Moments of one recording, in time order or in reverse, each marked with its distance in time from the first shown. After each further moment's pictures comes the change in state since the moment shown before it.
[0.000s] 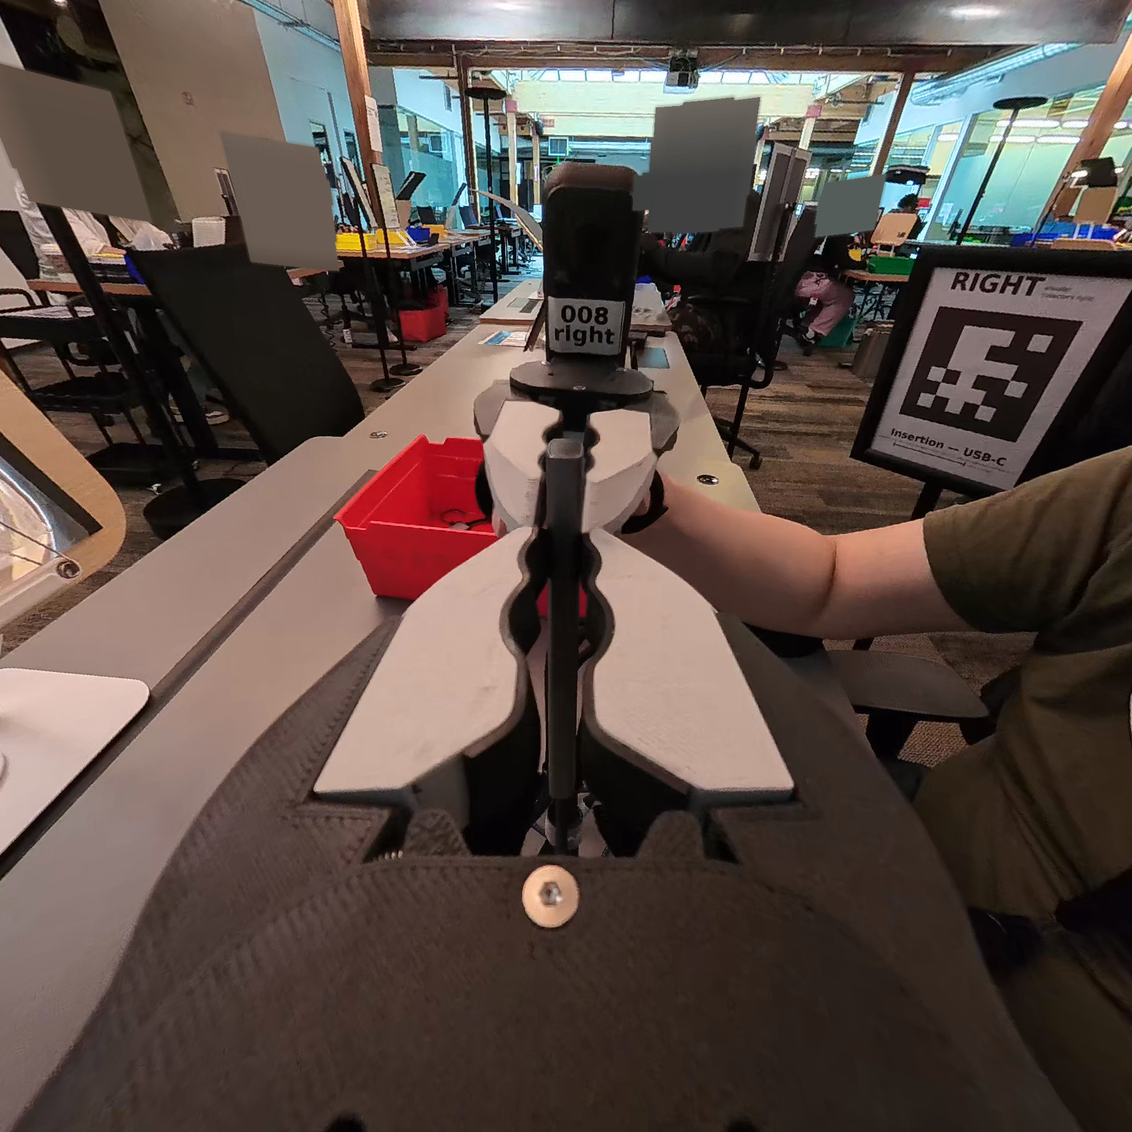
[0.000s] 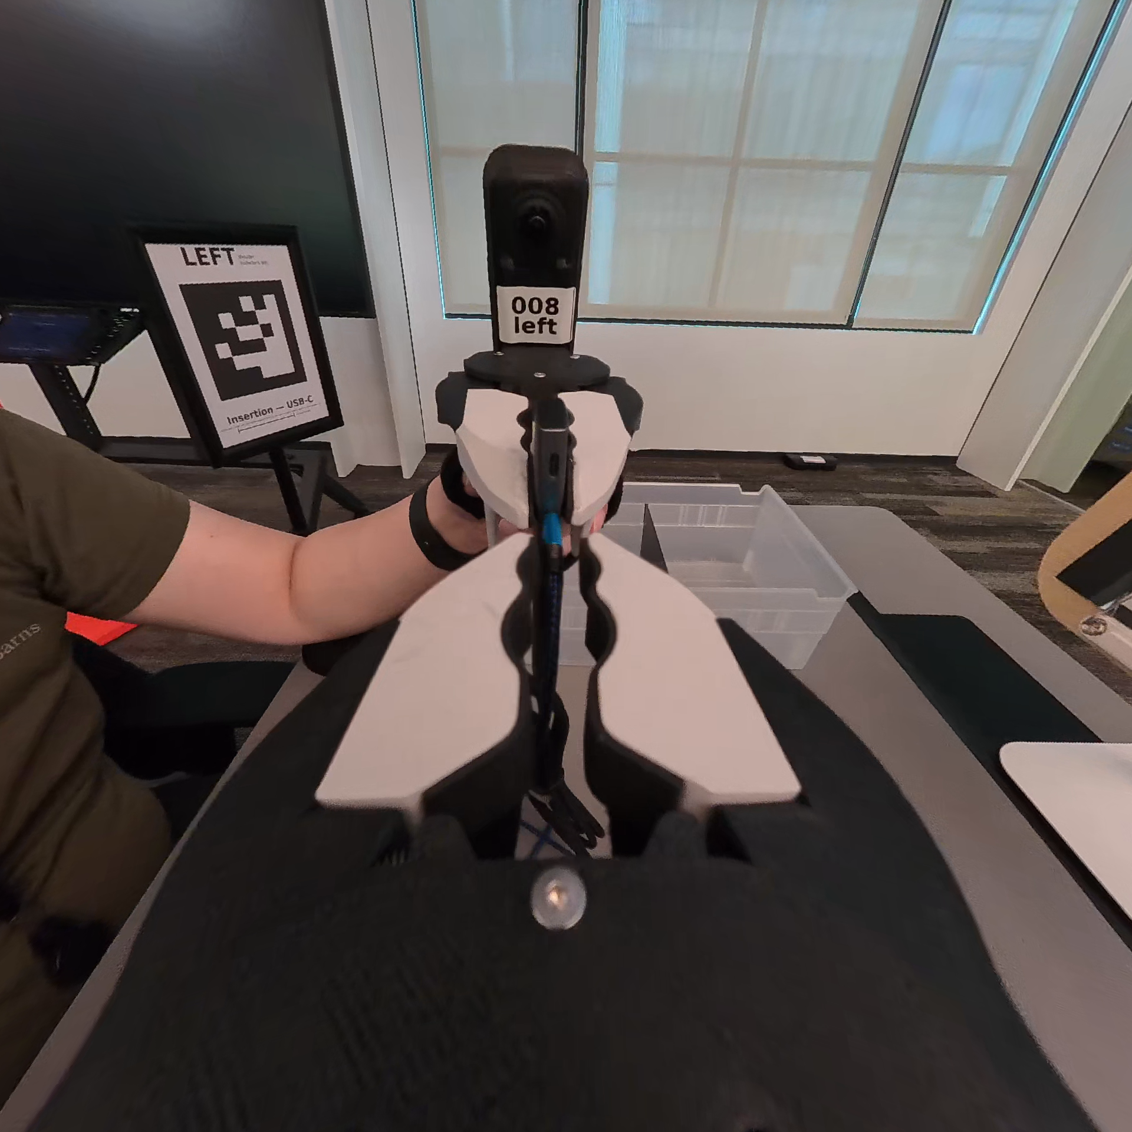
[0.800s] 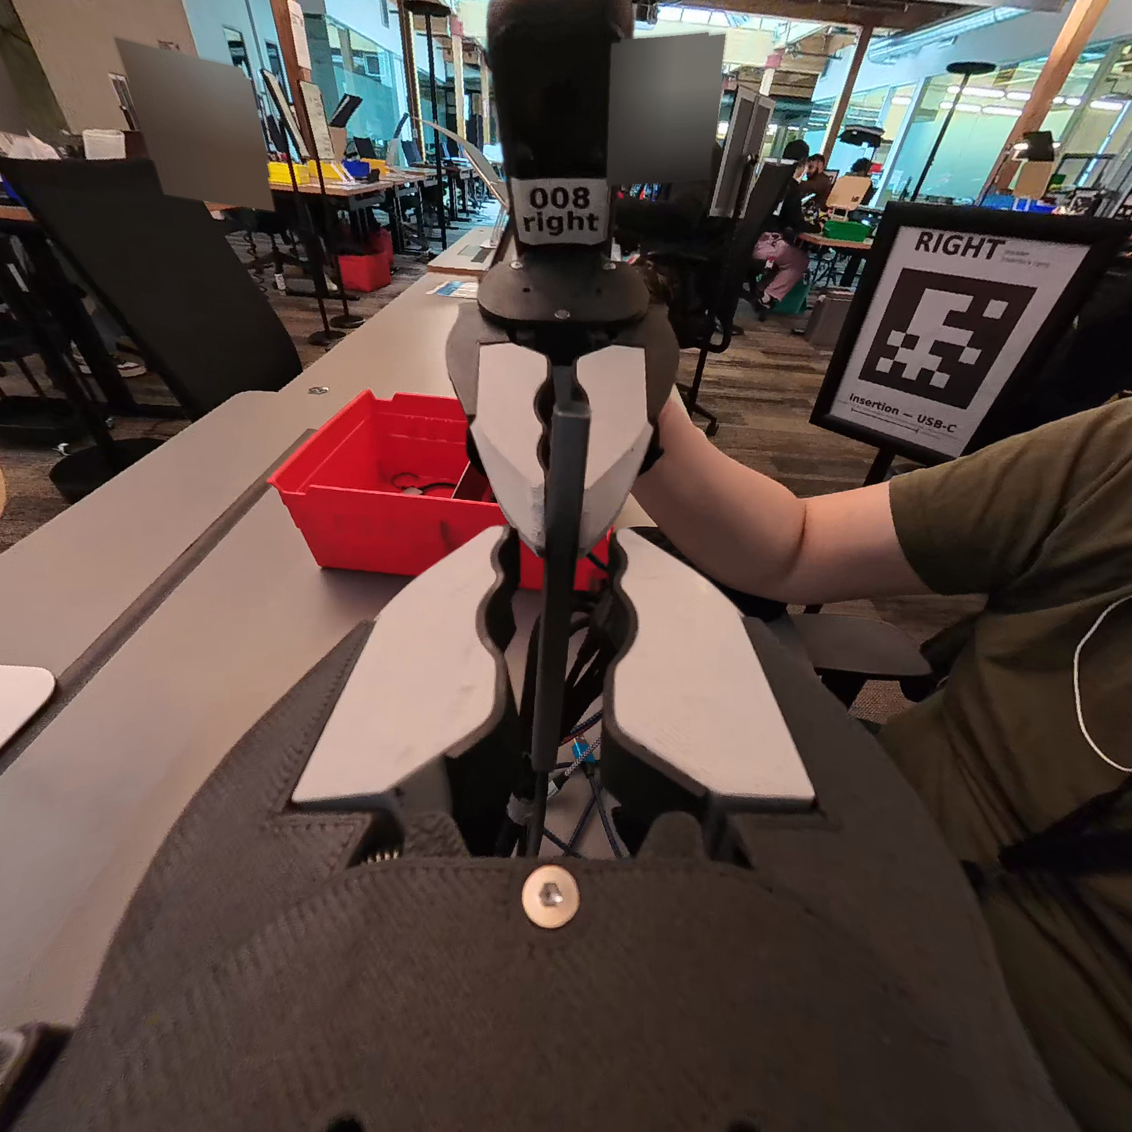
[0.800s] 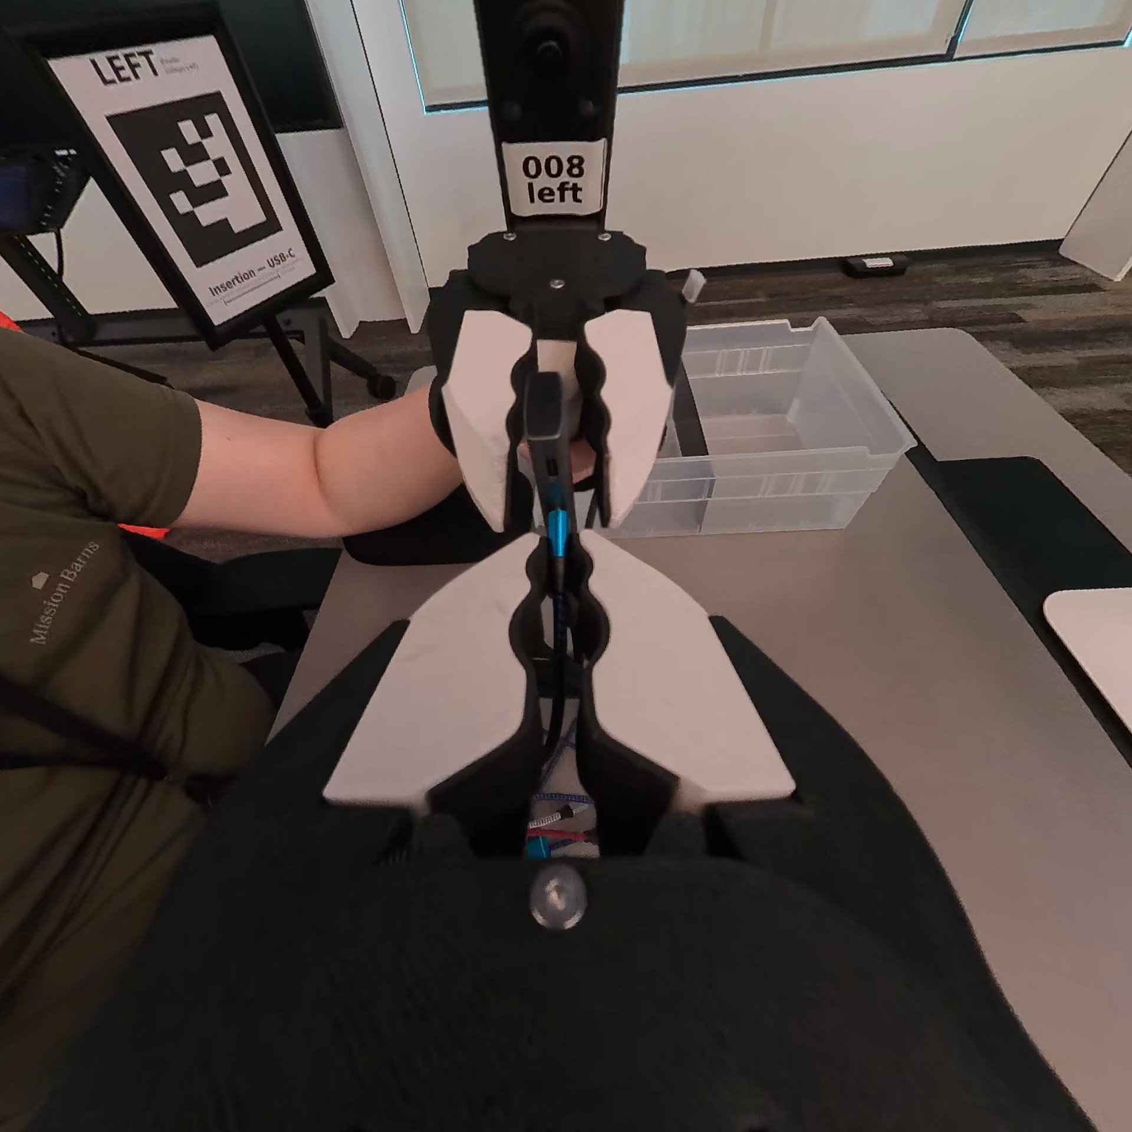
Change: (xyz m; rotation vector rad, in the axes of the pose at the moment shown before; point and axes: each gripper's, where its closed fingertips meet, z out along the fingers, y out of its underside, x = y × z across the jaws) left arm 0.008 0.021 0.015 -0.070 0.081 -0.041; right arm -0.009 0.026 -0.008 -0.307 -0.016 0.094
